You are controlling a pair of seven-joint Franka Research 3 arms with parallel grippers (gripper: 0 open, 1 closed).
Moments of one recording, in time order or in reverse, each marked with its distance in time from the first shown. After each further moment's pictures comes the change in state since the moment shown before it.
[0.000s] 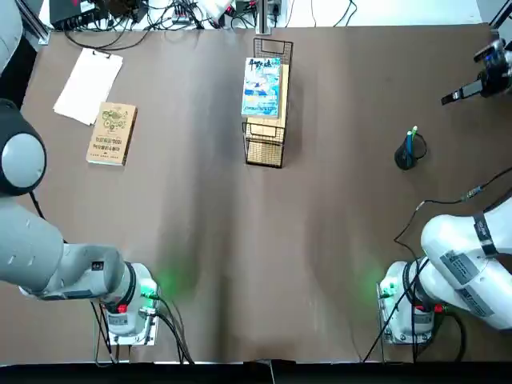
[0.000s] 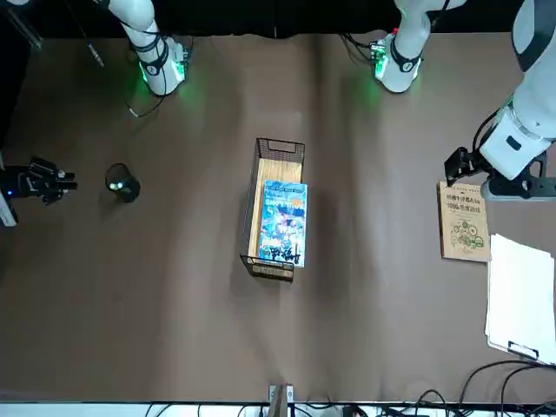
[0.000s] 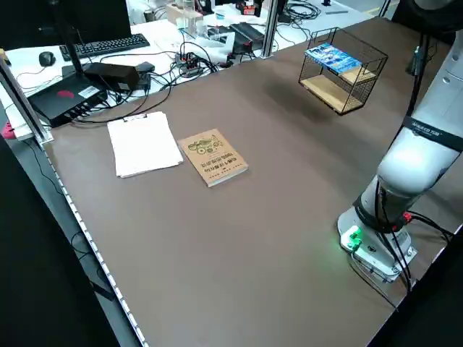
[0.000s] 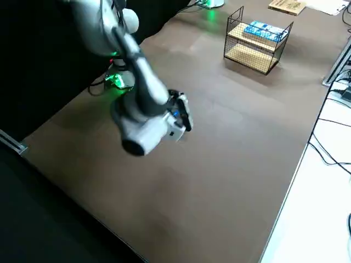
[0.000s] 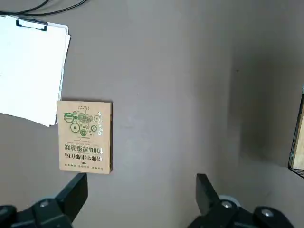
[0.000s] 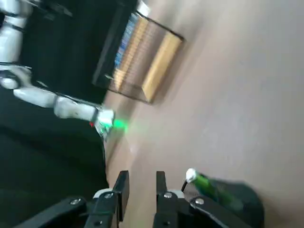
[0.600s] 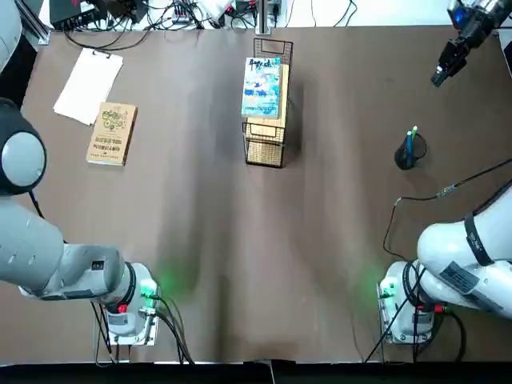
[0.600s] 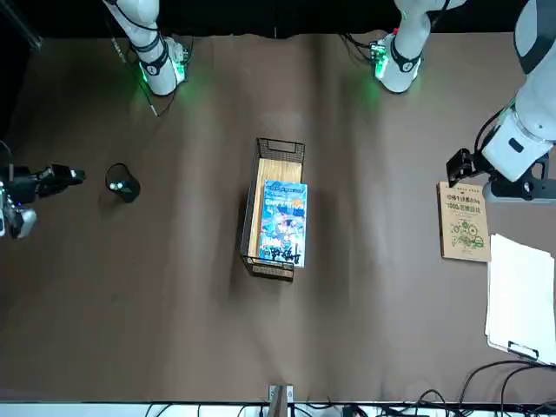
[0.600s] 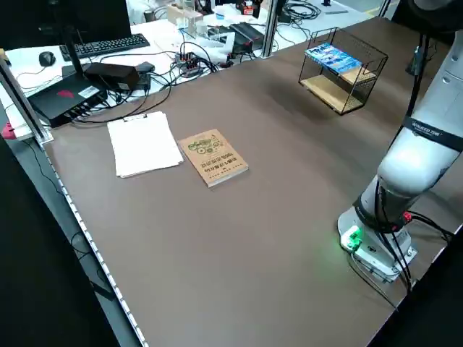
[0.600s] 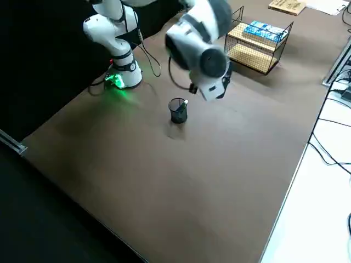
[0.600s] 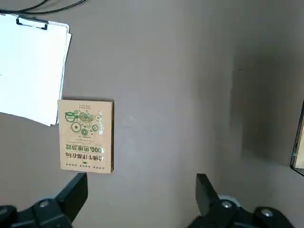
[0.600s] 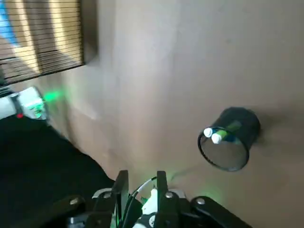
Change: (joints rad) left arm 0.003 0.003 0.000 -0.002 0.000 -0.001 0.009; right arm 0.310 -0.155 0.004 0.079 -0.305 0.004 0.662
